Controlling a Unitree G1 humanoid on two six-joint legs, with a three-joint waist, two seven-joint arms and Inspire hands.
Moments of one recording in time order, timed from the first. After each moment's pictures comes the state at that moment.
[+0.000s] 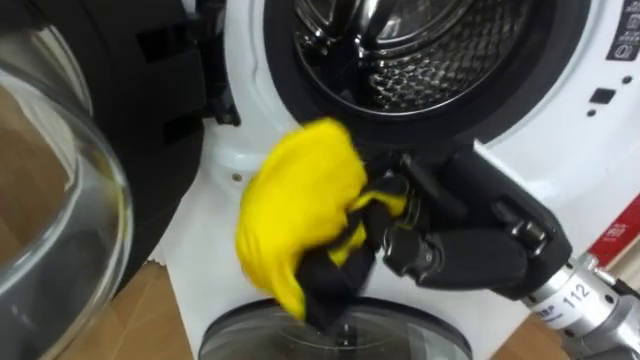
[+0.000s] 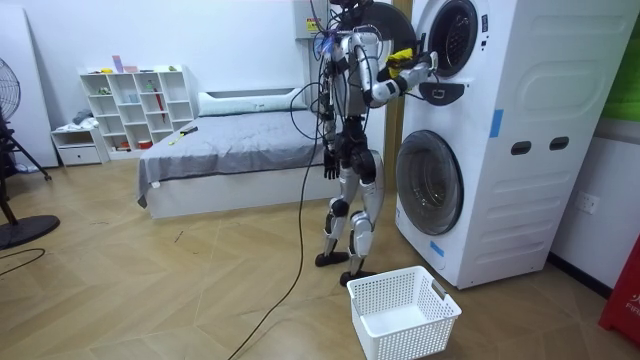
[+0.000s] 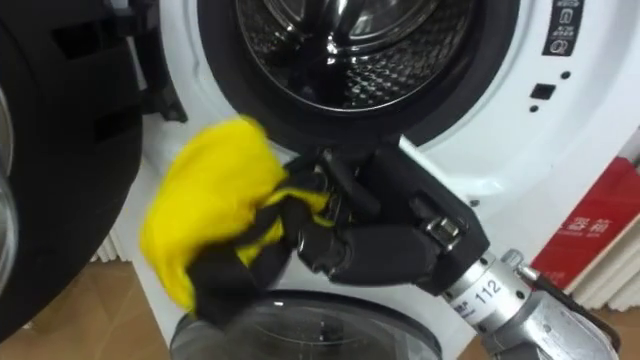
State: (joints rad) left arm 0.29 0.23 0.09 1.12 0.09 0.08 -0.01; right arm 0.05 -0.42 -0.05 -0.49 0.63 0.17 0.57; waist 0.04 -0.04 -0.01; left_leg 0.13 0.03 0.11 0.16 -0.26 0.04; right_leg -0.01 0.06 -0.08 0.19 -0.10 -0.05
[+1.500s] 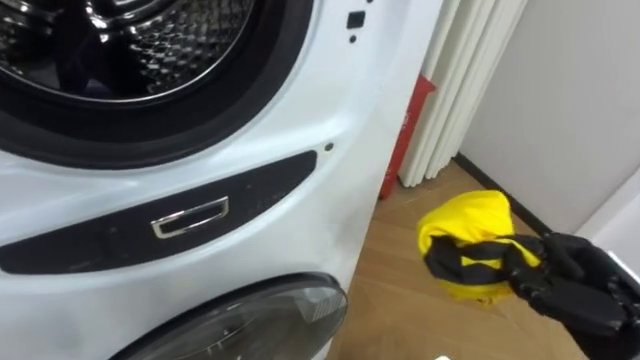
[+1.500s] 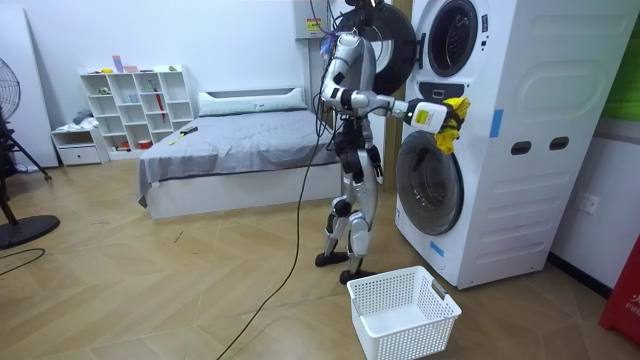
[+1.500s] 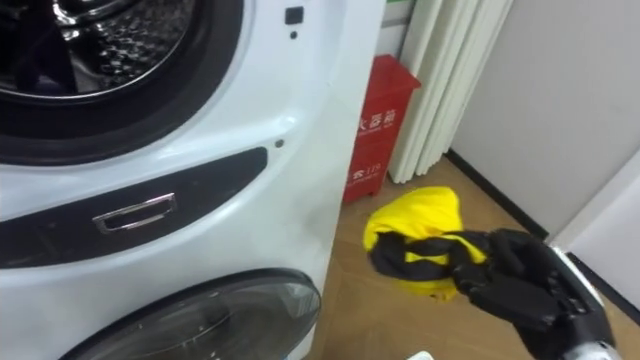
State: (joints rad) left arm 0.14 0.28 0.03 1.11 0.07 0.04 0.03; right arm 0.26 -0.41 -0.33 -0.07 0.63 0.16 0.31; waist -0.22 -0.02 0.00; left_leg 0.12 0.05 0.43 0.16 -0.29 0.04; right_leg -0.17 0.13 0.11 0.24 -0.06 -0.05
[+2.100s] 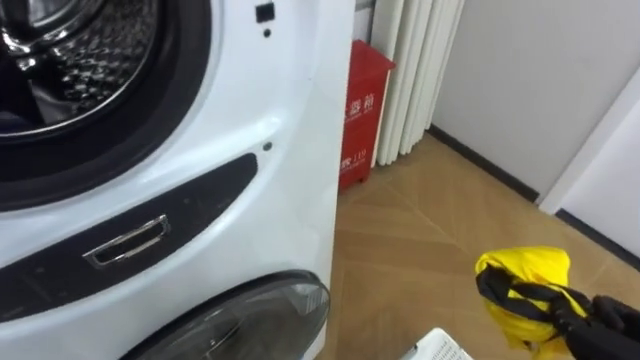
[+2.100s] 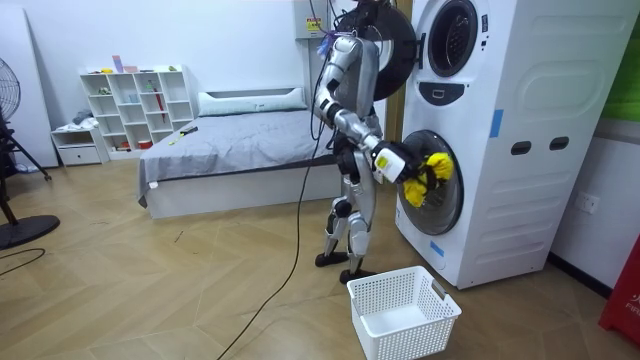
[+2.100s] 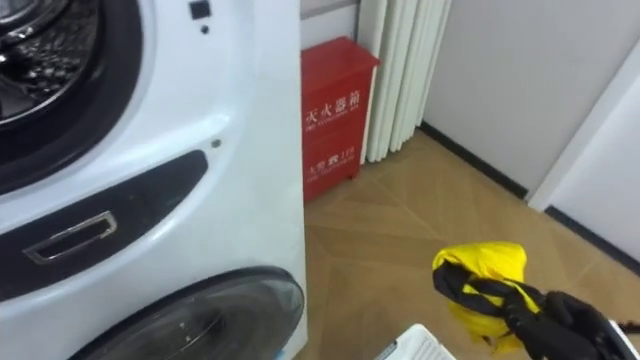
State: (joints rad) left arm 0.14 0.28 -0.10 1.03 0.01 0.04 -0.03; right arm 0.24 -0.41 -0.33 0.25 0.64 0.13 0.16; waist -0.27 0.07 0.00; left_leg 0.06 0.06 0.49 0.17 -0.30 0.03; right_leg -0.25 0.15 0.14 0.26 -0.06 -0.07
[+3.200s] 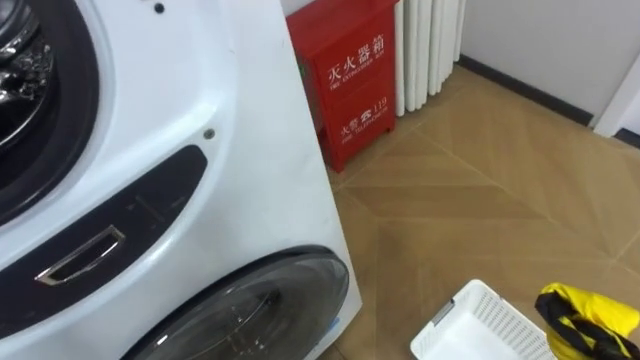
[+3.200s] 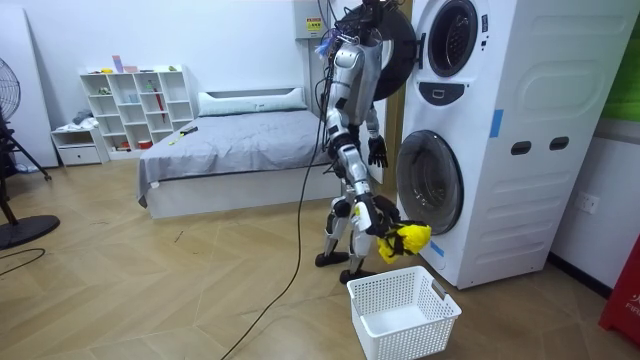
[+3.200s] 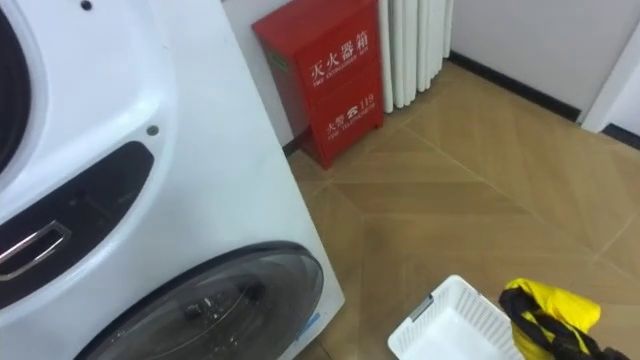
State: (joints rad) left arm 0.14 0.27 -0.15 1.03 -0.11 0.01 -0.05; right arm 0.02 -0.41 -0.30 0.77 0.68 -0.07 -0.16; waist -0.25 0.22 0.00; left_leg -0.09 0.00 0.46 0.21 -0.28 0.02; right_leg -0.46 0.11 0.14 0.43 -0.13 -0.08
